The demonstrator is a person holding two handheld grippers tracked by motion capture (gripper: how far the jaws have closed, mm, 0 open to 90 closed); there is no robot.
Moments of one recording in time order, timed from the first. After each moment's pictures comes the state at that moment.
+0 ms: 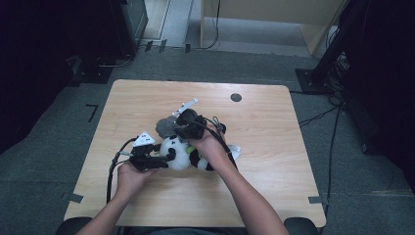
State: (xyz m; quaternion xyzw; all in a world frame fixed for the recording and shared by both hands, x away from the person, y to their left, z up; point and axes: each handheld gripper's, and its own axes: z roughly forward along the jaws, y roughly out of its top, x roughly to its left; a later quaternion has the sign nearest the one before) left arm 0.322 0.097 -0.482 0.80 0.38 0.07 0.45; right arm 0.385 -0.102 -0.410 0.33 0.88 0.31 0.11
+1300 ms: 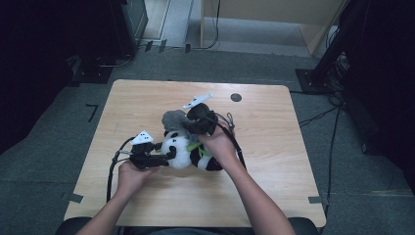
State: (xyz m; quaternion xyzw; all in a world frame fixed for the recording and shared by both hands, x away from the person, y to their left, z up) left arm 0.326 0.098 -0.483 0.79 0.38 0.05 0.47; right arm 0.372 -0.122 -0.379 0.33 0.87 0.35 0.12
